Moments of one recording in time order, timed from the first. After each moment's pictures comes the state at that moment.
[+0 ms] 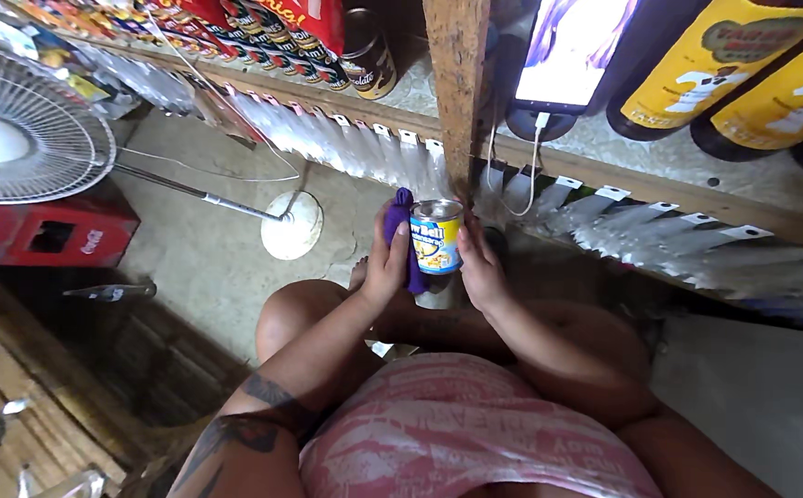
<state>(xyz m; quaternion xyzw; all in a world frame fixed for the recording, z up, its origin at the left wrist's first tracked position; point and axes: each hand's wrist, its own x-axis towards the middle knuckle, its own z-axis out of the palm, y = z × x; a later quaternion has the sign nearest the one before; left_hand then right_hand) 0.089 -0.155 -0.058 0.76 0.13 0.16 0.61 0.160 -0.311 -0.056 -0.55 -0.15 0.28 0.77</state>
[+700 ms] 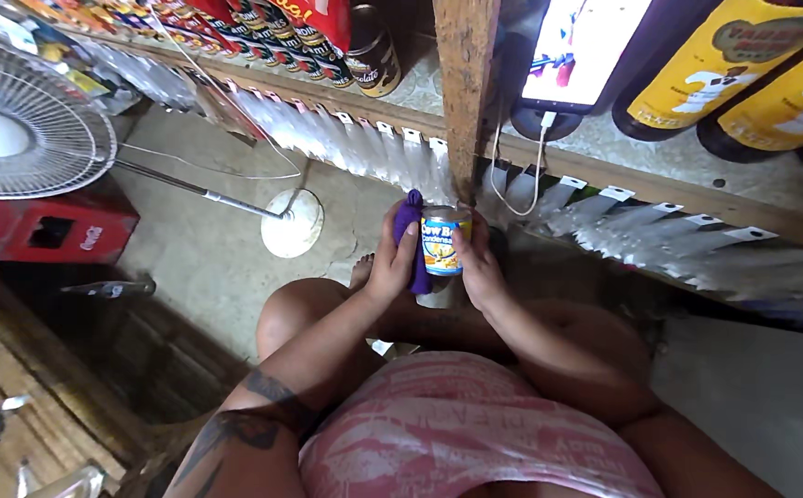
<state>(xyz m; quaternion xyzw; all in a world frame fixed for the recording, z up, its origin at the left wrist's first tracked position) 0.089 -0.156 -0.059 0.77 0.15 0.13 0.61 0.157 -0.304 -0.057 -0.56 -0.09 0.30 0.77</state>
